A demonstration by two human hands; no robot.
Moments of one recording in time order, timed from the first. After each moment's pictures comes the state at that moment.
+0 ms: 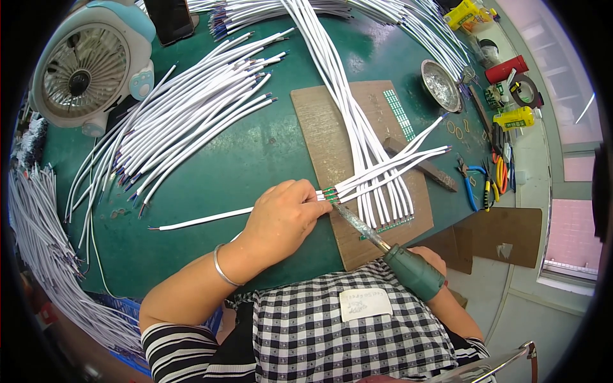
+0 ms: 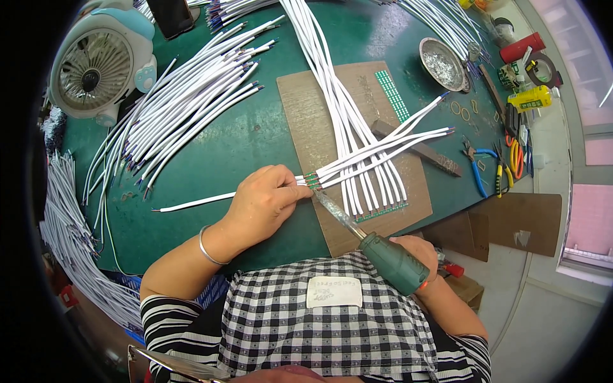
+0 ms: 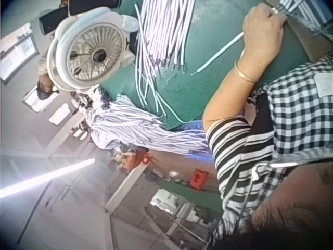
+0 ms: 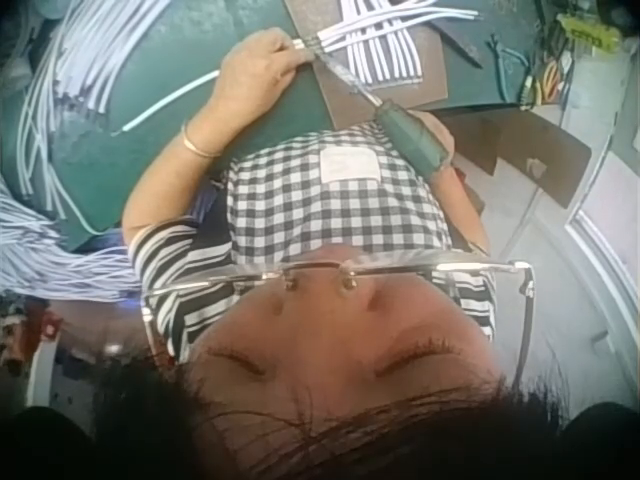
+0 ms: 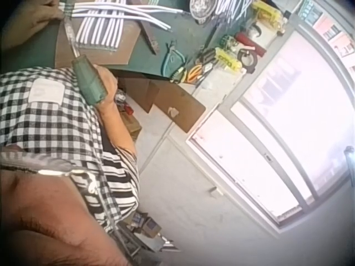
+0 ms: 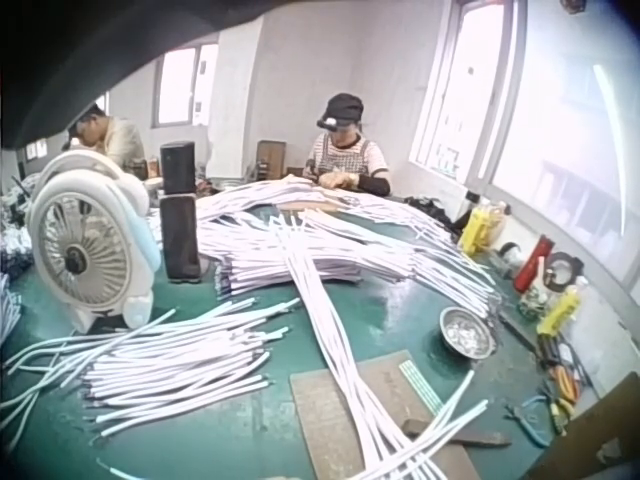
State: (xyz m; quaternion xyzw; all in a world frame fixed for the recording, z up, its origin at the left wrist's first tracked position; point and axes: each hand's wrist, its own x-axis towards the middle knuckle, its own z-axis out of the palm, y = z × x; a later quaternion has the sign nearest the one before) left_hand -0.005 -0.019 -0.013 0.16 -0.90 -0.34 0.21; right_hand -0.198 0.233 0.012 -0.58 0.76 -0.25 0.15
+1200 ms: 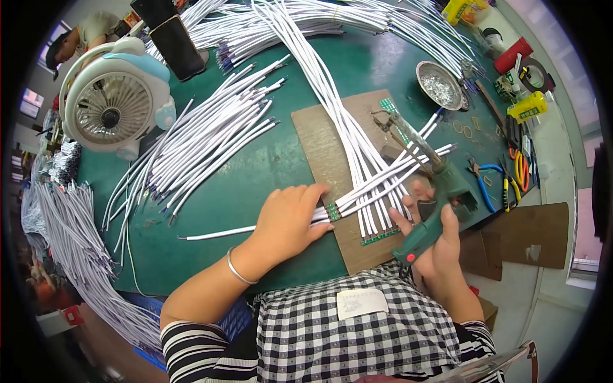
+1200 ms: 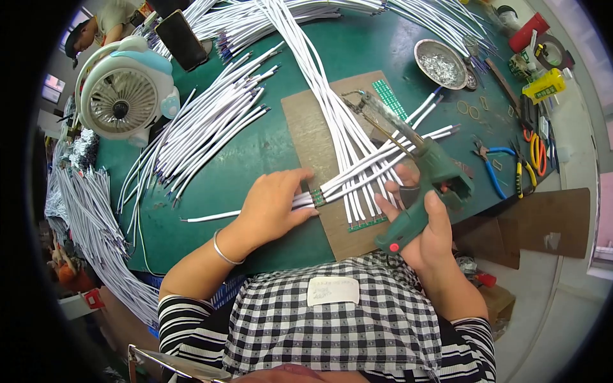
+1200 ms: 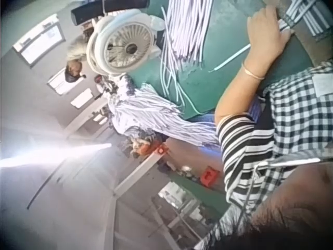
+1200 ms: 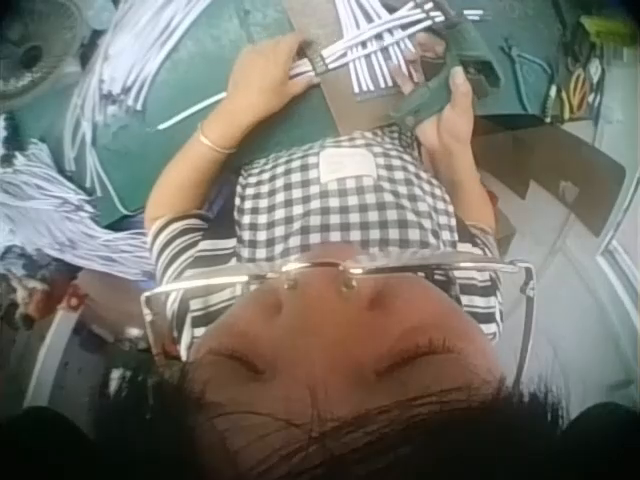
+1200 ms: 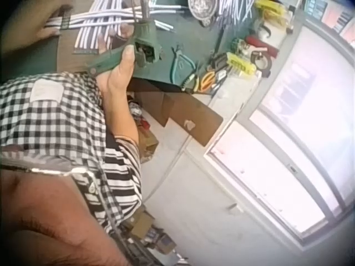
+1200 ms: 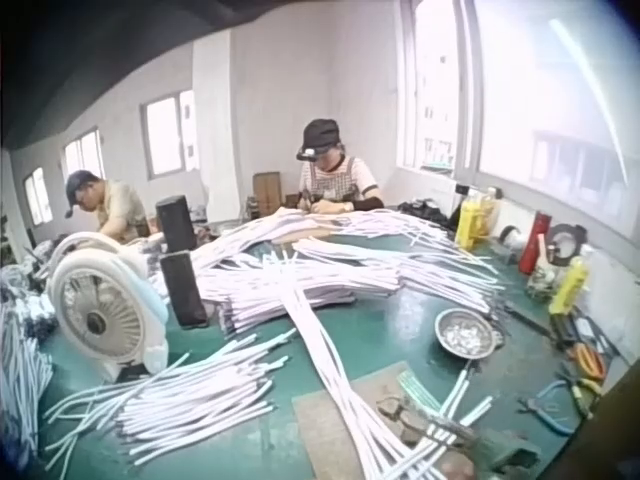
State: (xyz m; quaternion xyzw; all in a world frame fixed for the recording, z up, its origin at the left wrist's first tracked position) left_hand -0.023 -0.017 0.009 0.23 -0.91 -0.32 0.14; right_hand -0.205 0.160 0.027 -0.09 0.43 -0.76 0.47
